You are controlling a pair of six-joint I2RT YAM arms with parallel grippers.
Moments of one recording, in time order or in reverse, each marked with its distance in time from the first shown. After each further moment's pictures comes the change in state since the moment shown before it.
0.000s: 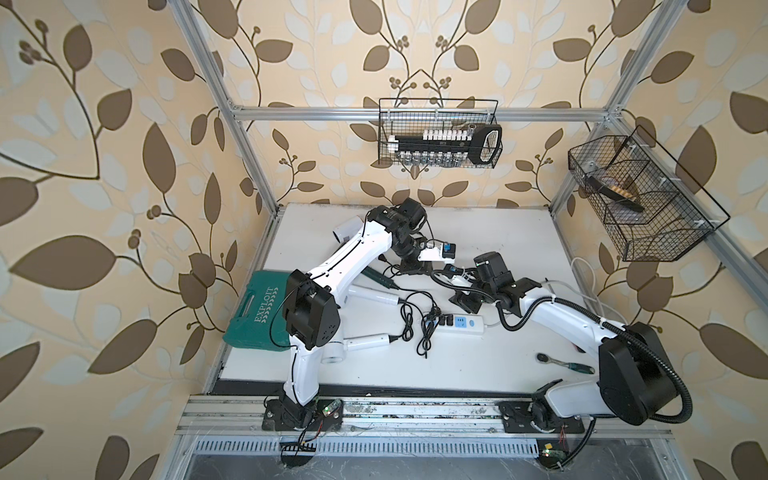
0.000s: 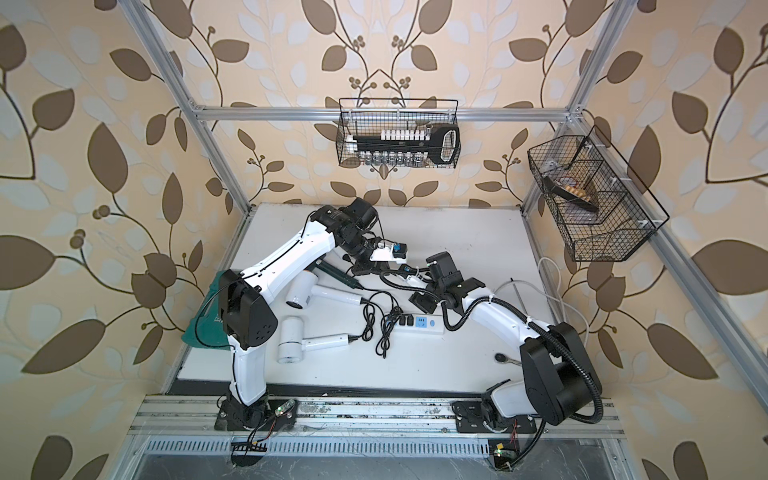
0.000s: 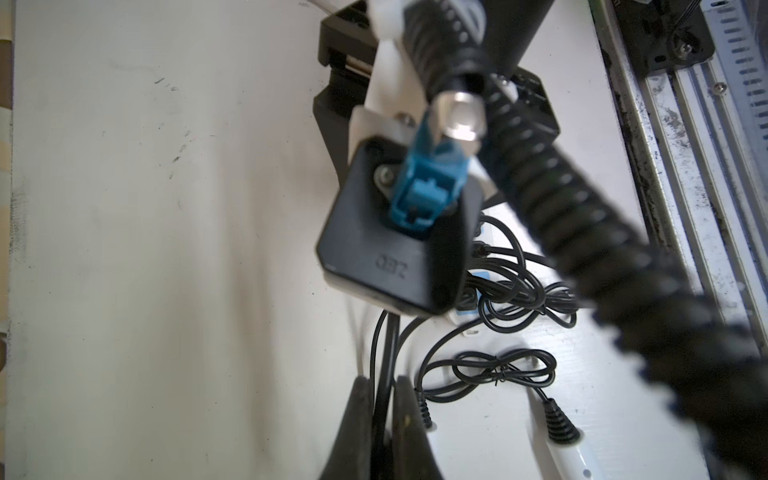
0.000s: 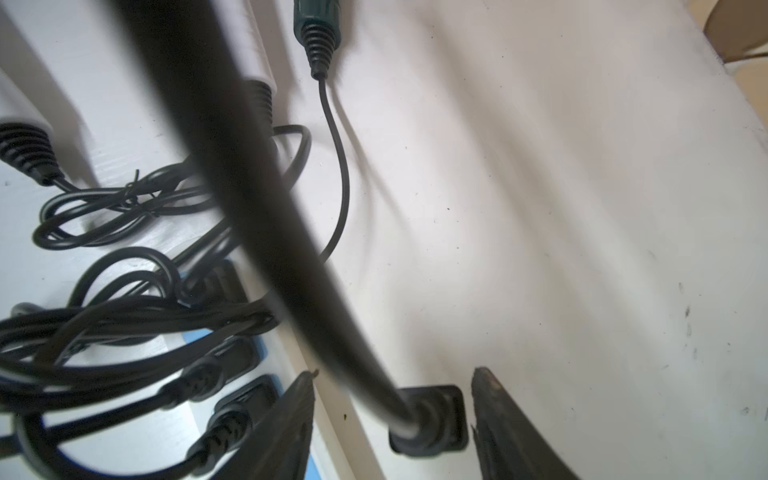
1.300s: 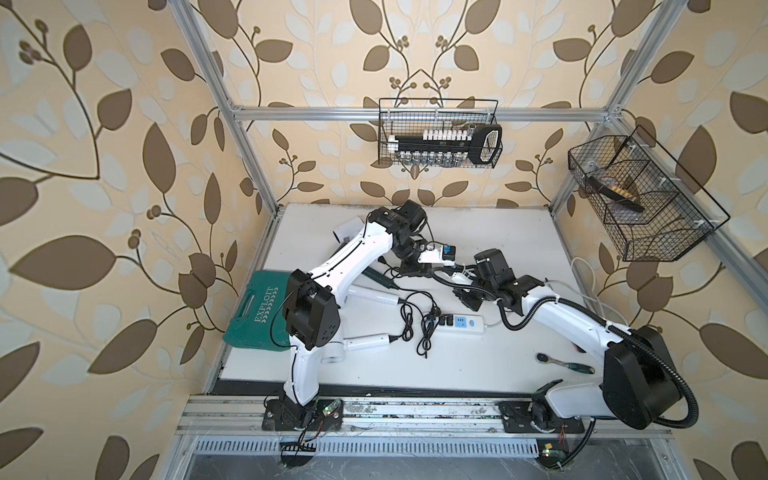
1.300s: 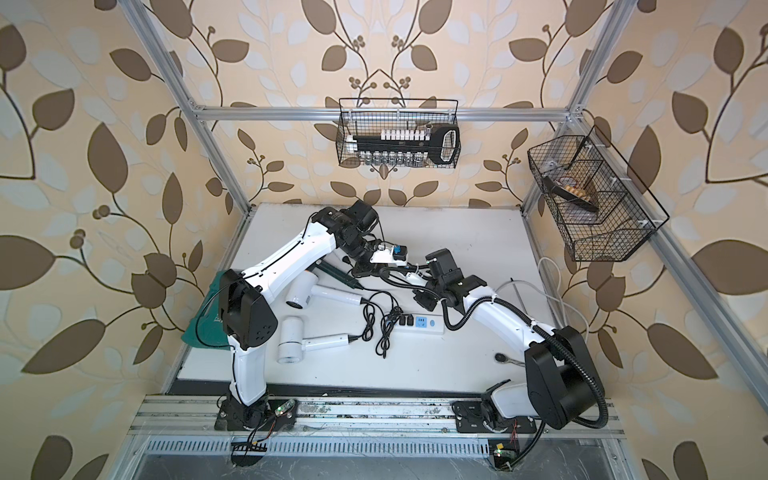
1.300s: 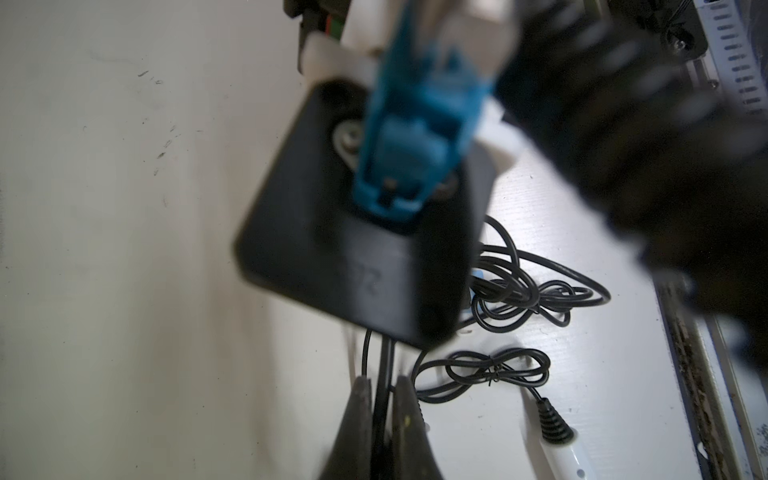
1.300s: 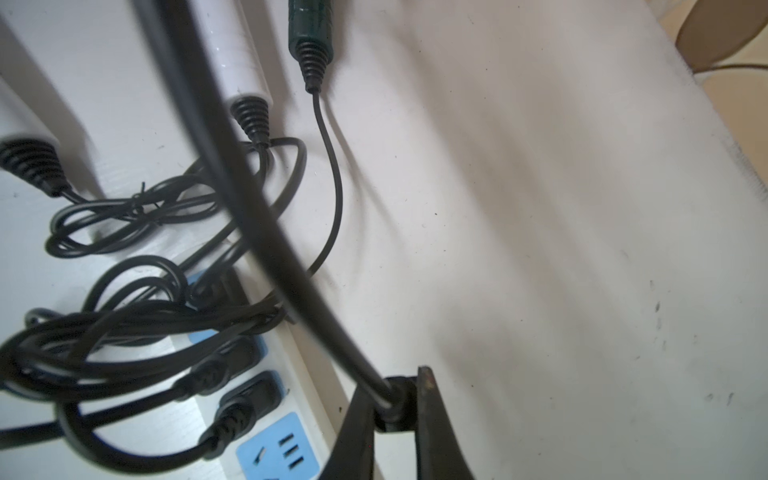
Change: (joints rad) left arm -0.004 -0.001 -0.021 0.001 0.002 -0.001; right arm 0.006 -0.018 0.039 -0.055 0.020 0.007
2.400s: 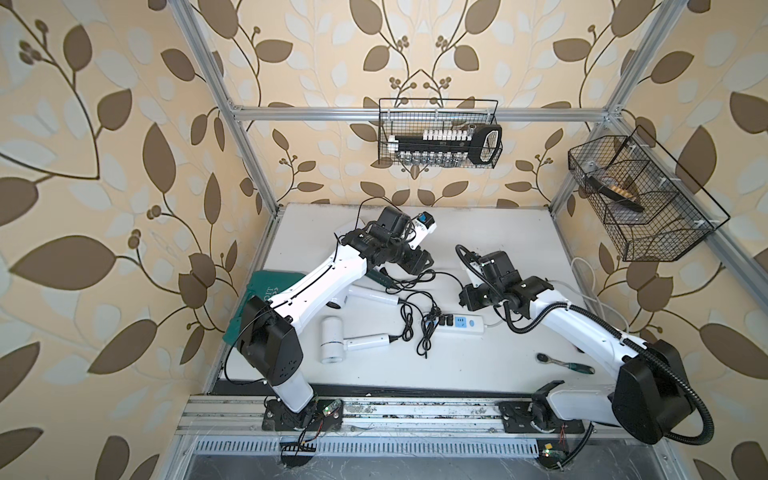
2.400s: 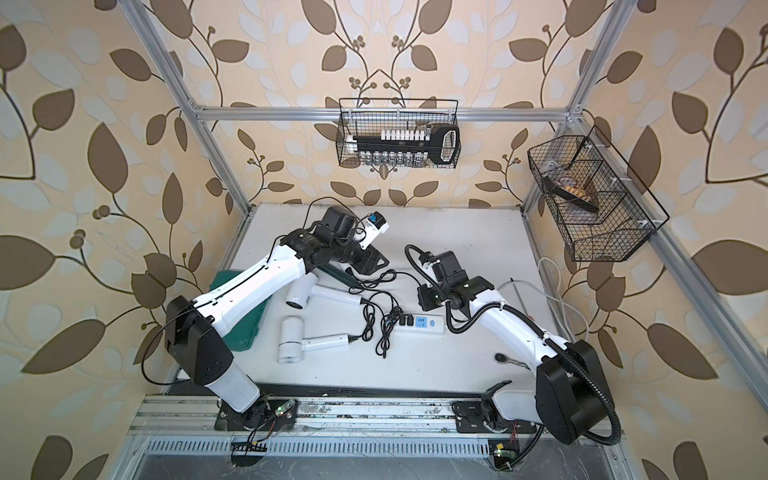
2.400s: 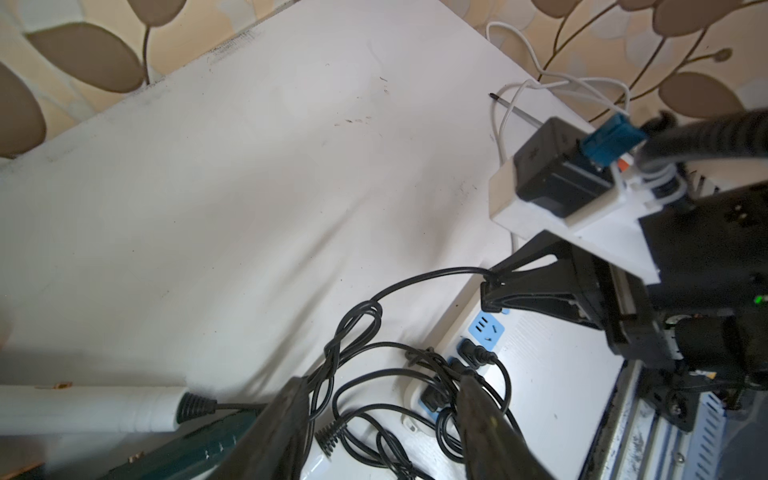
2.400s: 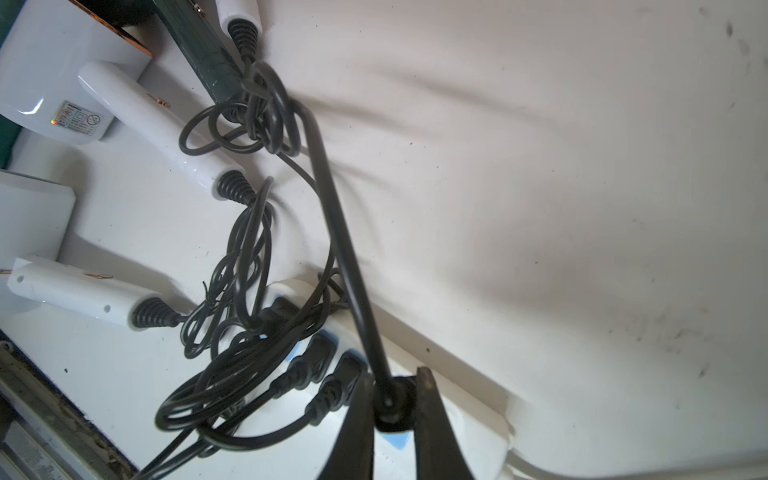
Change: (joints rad) left arm 0.000 -0.367 -0.457 0.531 -0.165 -1.051; right arm 0.023 -0.094 -0.021 -0.141 0.043 0.738
